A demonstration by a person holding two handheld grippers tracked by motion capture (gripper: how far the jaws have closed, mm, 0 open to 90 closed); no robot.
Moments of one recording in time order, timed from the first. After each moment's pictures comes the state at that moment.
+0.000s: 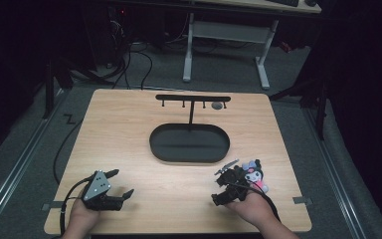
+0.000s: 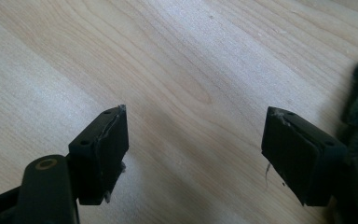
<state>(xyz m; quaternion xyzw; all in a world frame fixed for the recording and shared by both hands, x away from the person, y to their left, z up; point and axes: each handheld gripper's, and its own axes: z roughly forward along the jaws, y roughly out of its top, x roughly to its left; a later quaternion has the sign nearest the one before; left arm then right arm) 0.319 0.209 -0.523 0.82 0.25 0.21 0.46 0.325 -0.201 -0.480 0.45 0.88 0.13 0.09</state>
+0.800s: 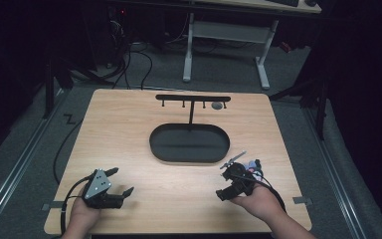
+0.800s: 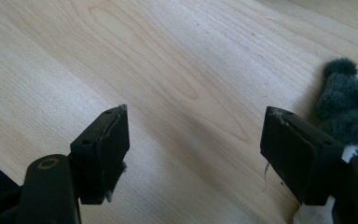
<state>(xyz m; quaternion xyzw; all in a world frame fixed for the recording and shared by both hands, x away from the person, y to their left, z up) 0.323 0.210 -0.523 0.82 0.26 0.22 0.46 0.332 -0.214 -0.456 0.46 0.87 0.14 0.06</state>
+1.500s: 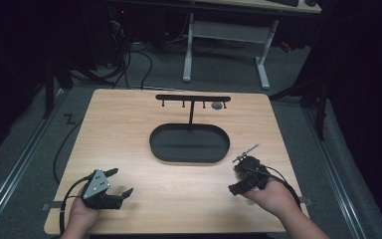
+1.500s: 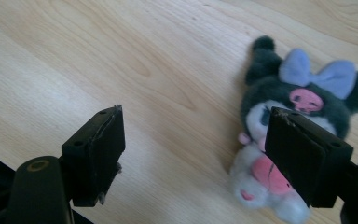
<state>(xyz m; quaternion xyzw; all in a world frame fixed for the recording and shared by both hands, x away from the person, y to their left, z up) 0.322 0.212 -0.522 0.82 0.26 0.21 0.47 0.334 -0.241 -0.425 0.48 0.87 0.10 0.08</state>
